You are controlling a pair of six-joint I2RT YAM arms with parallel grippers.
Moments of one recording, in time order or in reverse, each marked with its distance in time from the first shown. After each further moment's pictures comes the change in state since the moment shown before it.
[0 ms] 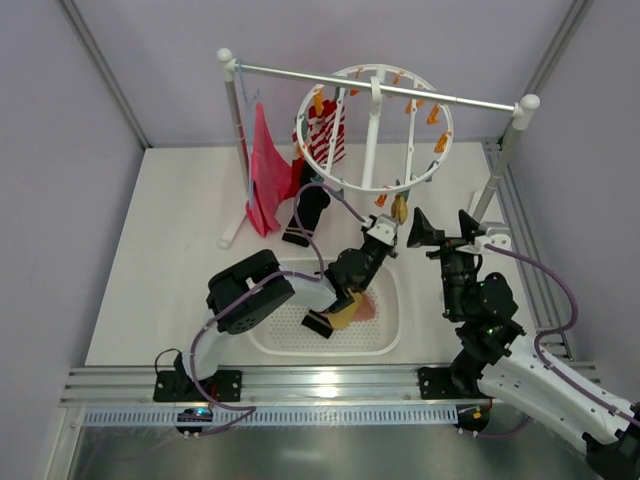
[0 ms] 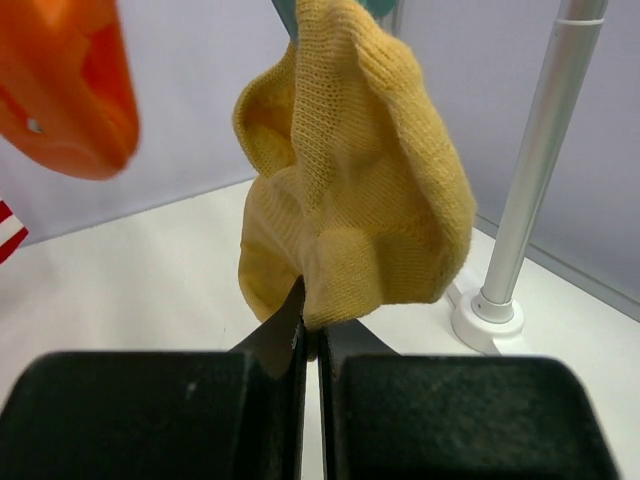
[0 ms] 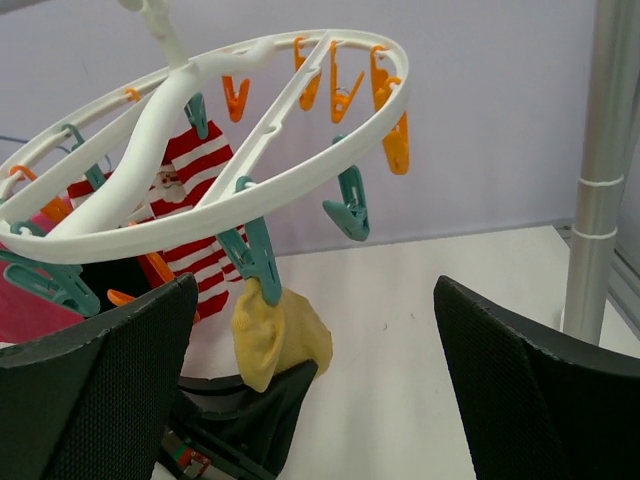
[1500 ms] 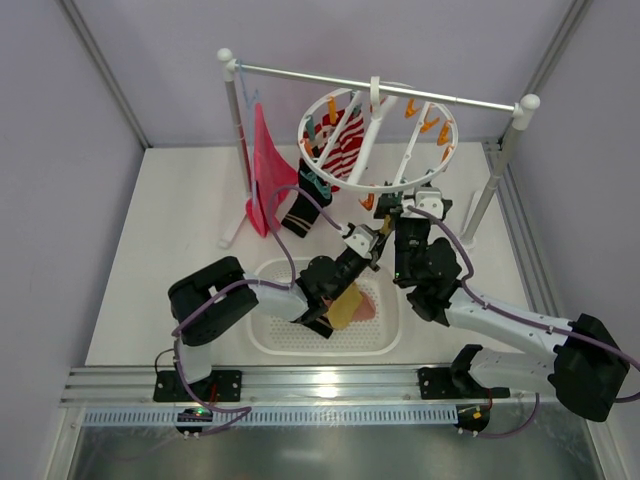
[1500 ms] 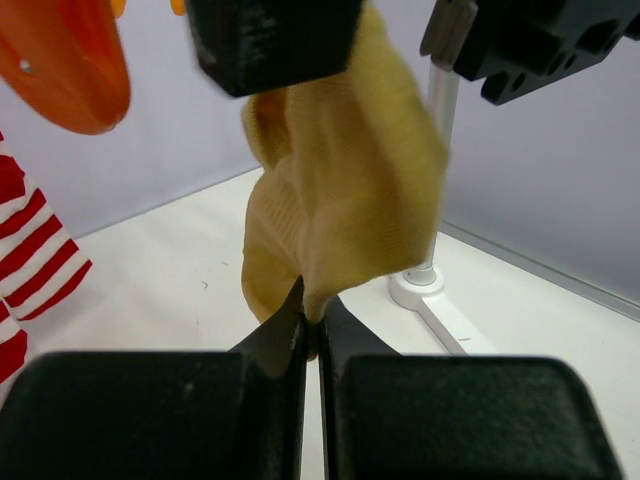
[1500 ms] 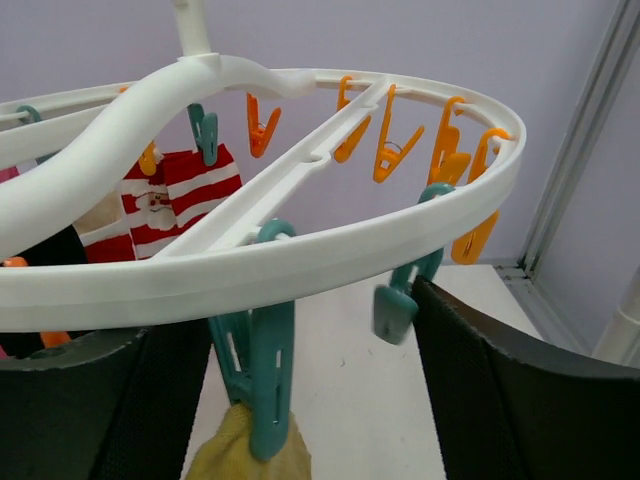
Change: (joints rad) left arm 0.003 -0.263 -0.286 0.018 0.193 -0.048; right arm 0.064 0.587 0.202 0.431 0.127 -0.328
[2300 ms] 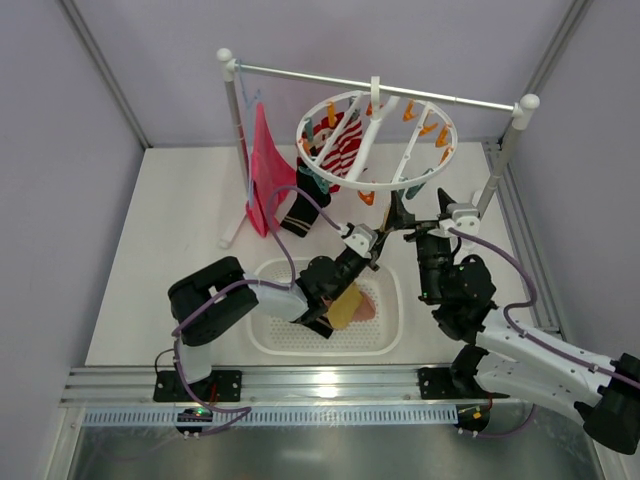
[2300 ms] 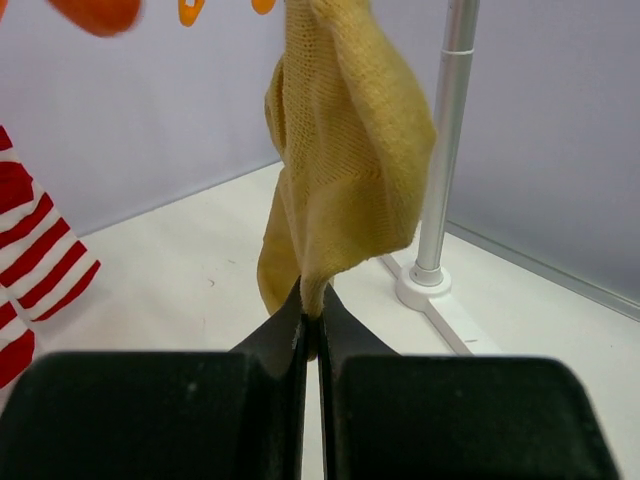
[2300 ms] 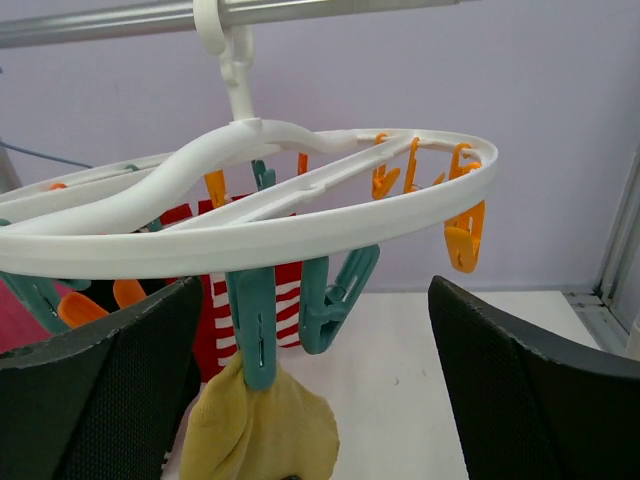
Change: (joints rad) left arm 0.000 0.000 -0.002 0.001 -0.020 0.003; right arm 0.024 -0.225 -0.061 -0.109 -0.102 0.090
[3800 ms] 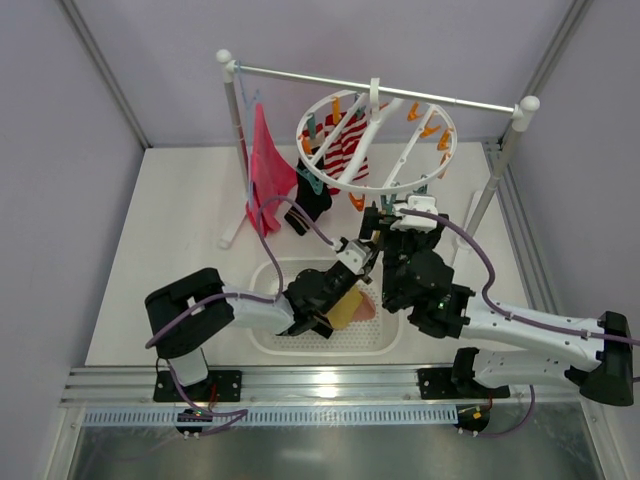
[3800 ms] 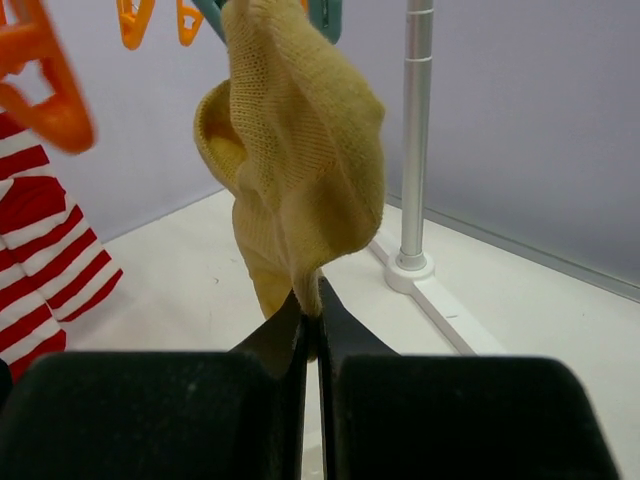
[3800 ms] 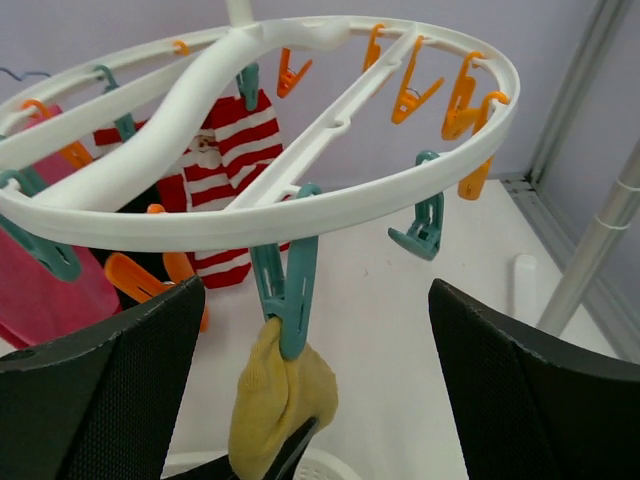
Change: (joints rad) left arm -0.066 -0.137 -0.116 -0.008 -0.030 0.077; right arm 0.316 0.130 0.288 -0.365 0.497 0.040
